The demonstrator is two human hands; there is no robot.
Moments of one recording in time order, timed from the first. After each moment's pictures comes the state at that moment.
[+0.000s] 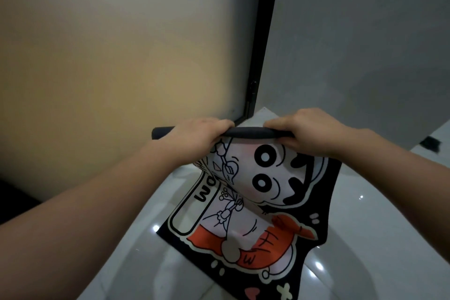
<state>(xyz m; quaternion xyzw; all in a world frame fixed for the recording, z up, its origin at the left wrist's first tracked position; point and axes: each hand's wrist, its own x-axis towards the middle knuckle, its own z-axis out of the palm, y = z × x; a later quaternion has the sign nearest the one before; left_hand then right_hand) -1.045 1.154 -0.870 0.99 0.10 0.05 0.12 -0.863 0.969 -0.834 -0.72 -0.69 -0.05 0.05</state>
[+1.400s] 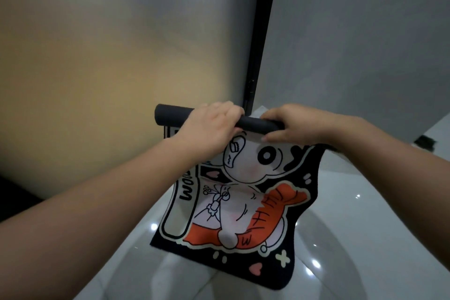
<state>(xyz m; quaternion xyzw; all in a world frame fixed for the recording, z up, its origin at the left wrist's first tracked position) -1.027 1.122 -0.857 0.97 0.06 0.22 -0.02 -0.862 0.986 -0.824 -0.76 -0.62 0.16 0.08</state>
